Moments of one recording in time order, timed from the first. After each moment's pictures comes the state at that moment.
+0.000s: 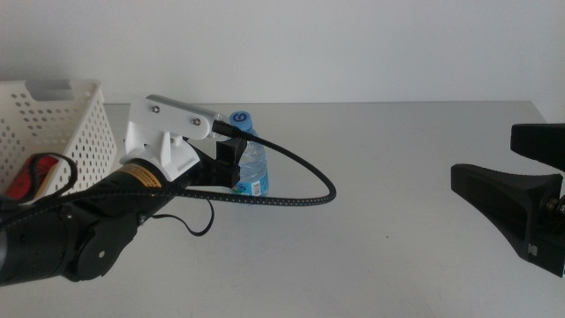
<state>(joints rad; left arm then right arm) -0.42 1.55 -0.61 0.01 -0.67 -0.04 0.63 0.71 -0.71 -0.04 0.35 0.05</state>
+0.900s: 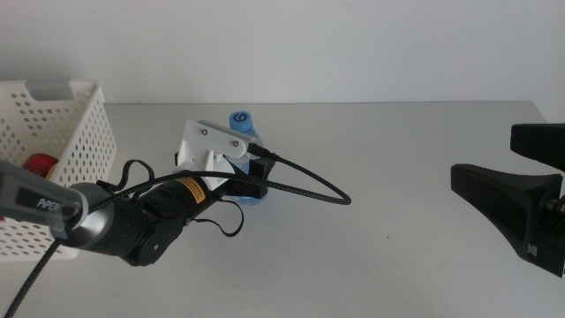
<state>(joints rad) -0.38 1.95 -0.79 0.18 -0.87 -0.15 0.63 0.71 -0.71 -0.04 0.35 0.05</state>
